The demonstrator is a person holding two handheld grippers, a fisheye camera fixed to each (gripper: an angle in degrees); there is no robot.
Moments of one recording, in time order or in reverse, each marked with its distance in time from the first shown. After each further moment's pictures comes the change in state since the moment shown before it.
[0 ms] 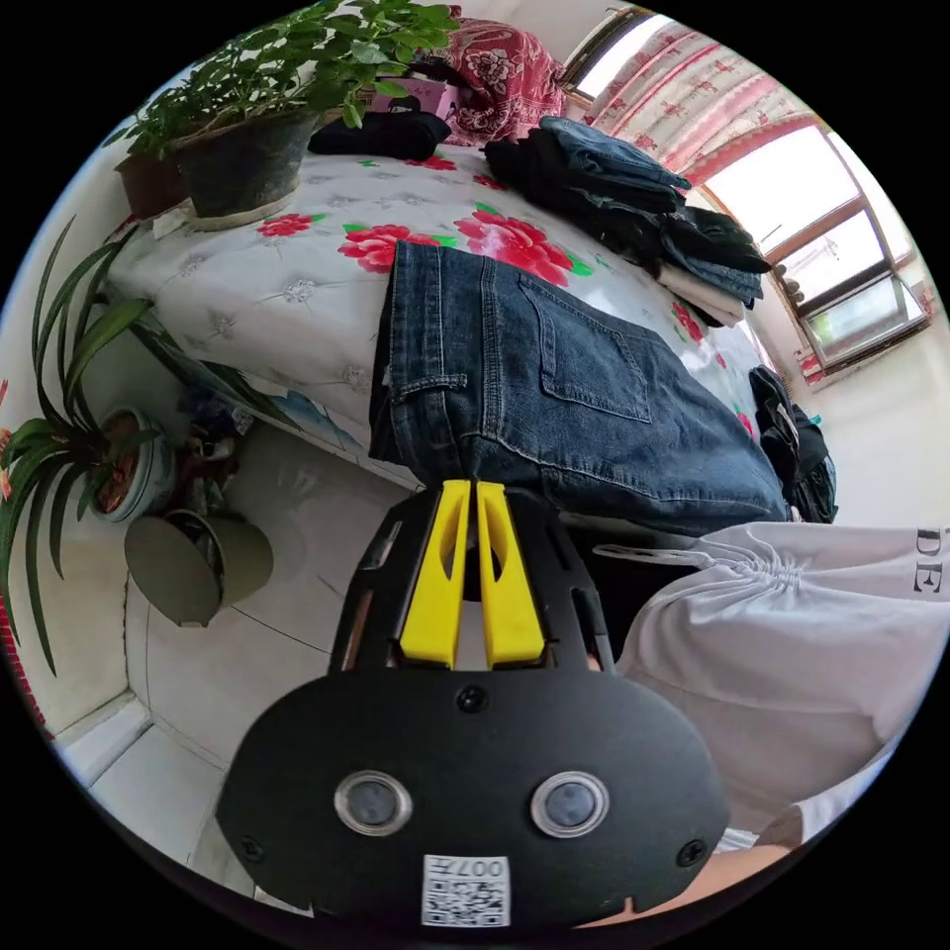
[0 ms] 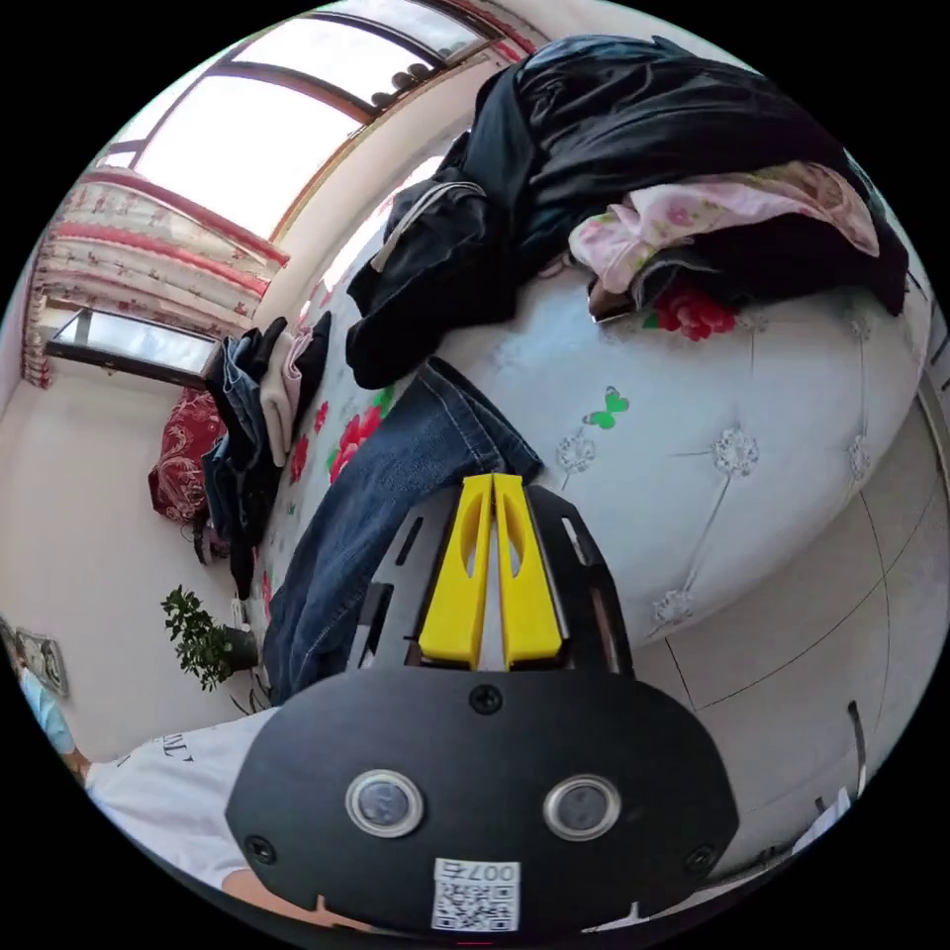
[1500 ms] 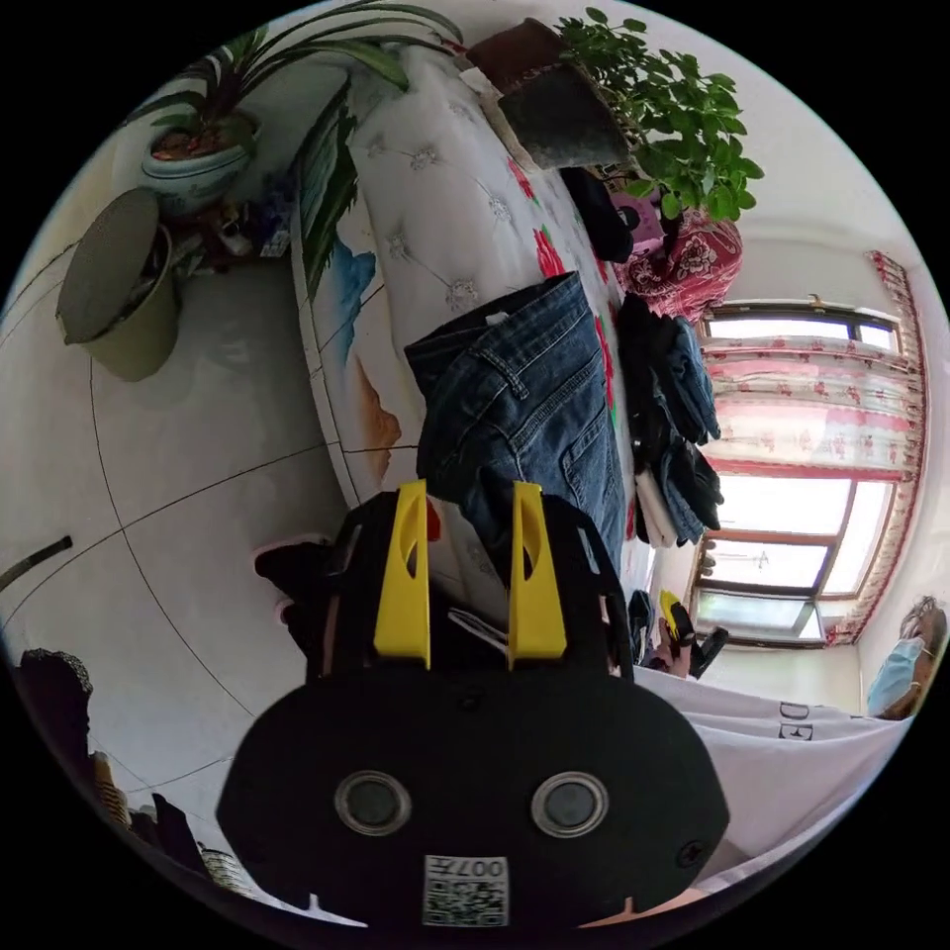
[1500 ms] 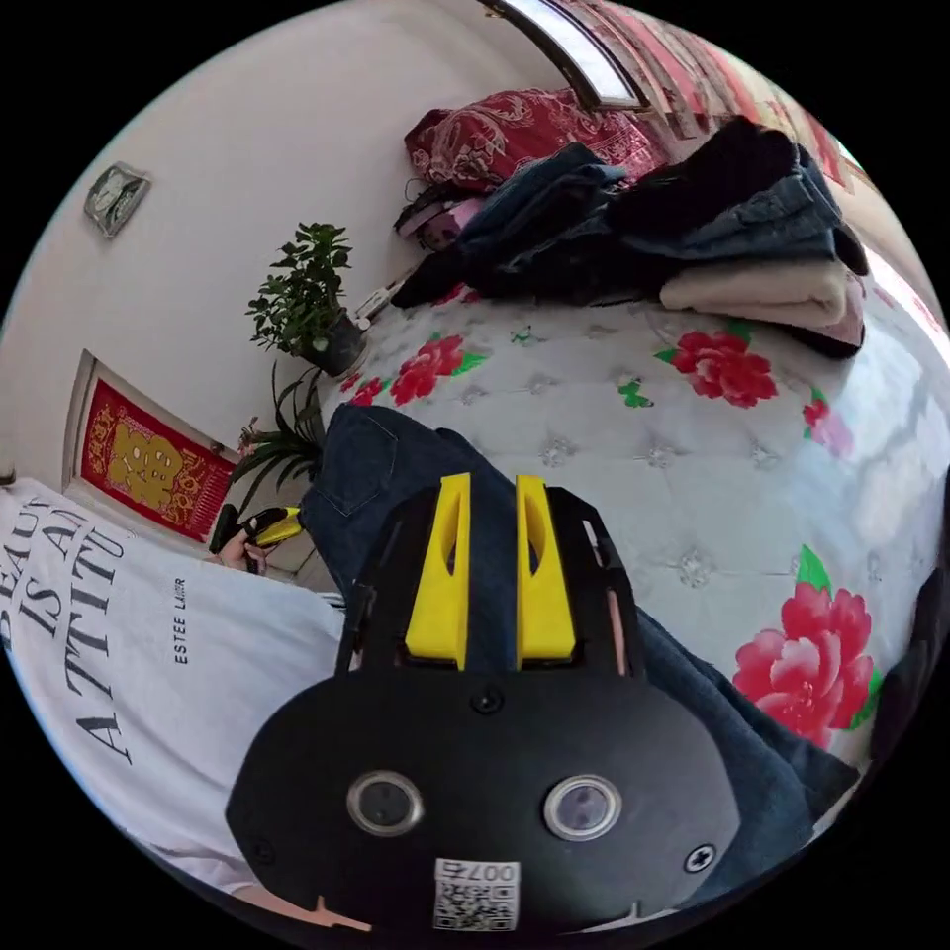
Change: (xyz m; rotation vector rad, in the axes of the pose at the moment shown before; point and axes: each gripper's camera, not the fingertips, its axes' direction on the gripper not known) left arm -0.105 0.140 0.084 0.253 0.418 -0.742; right arm -0.618 0.065 0.262 -0.477 -0.259 -1.077
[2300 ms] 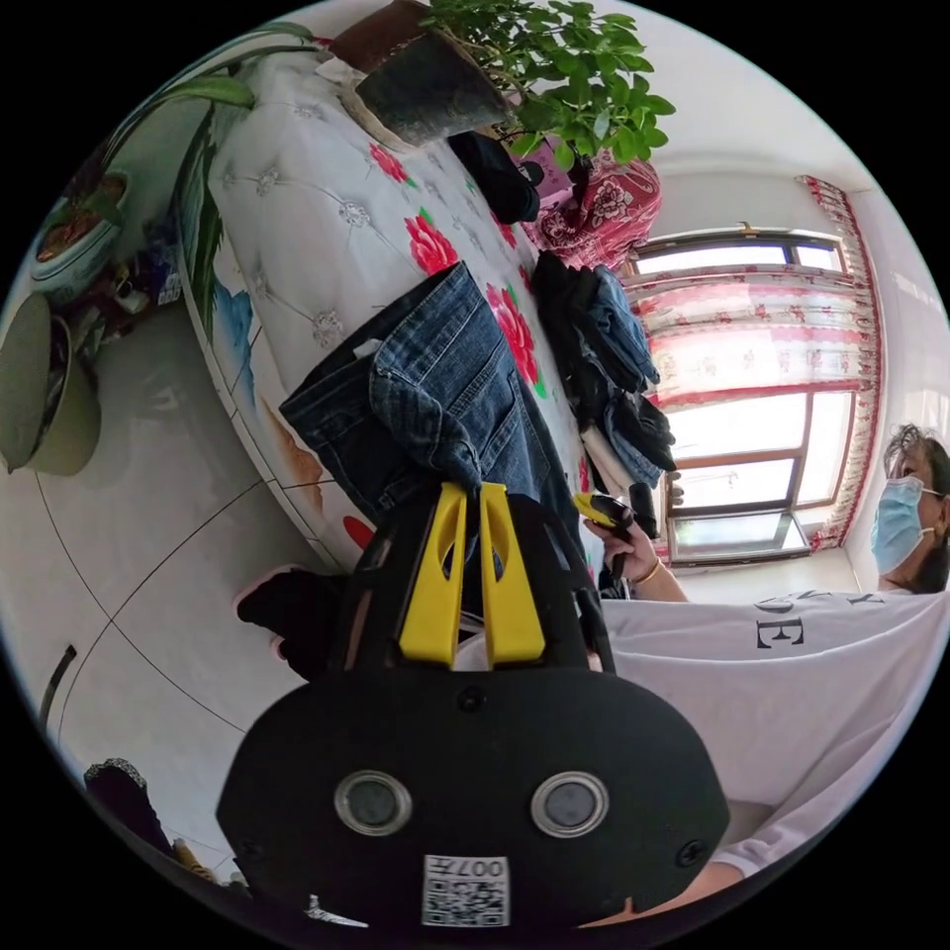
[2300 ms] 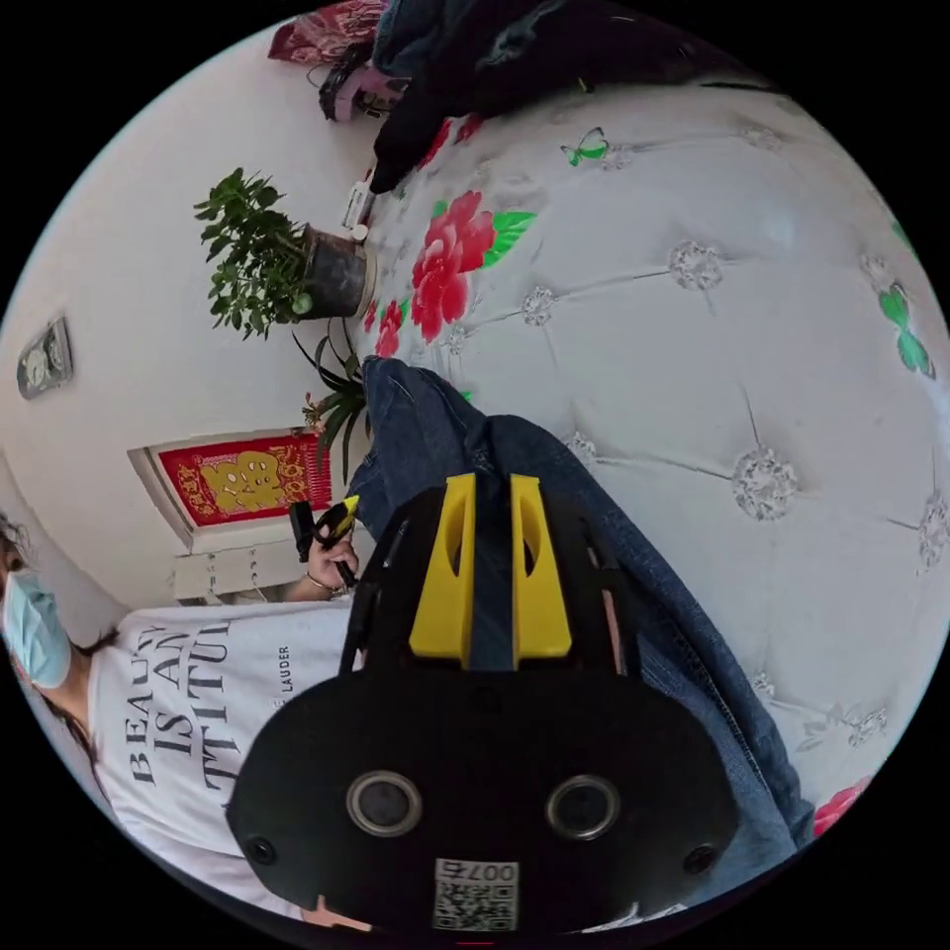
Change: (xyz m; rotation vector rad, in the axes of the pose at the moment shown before) left arm 0.015 -0.050 -0.007 -0.091 0.120 0.222; right arm 0.014 -0.199 0.188 -0.484 -0.405 0.255
